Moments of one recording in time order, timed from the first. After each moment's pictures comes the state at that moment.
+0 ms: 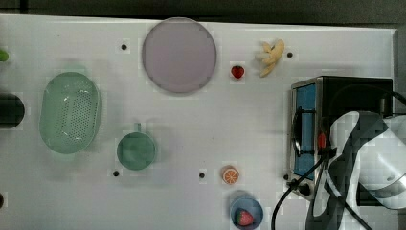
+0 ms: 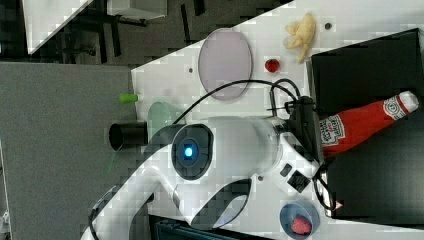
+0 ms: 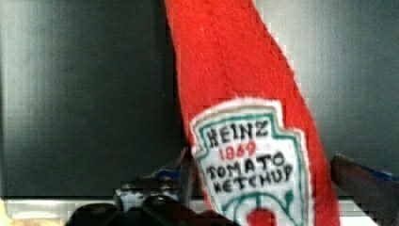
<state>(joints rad) -0.06 0.31 -0.64 -1.92 0.18 0.57 0.02</state>
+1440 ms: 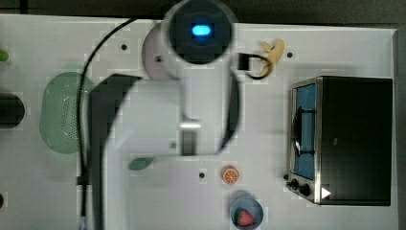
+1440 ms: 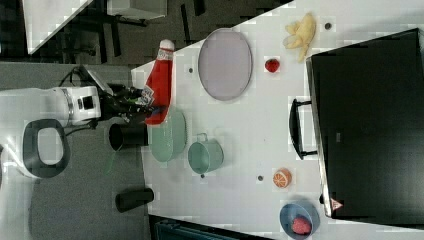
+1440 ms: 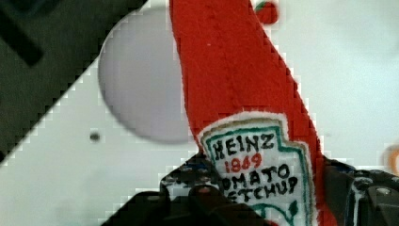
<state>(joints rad) 0.20 0.12 -0.12 -1.80 0.09 0.38 0.03</state>
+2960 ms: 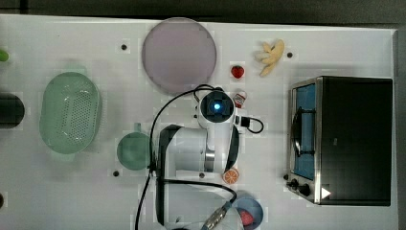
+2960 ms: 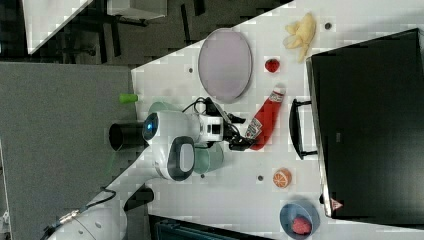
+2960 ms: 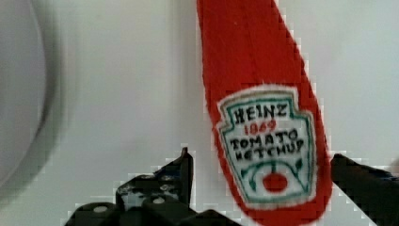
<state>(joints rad) 0.15 0.35 -0.17 -2.30 0.07 0.96 0.05</state>
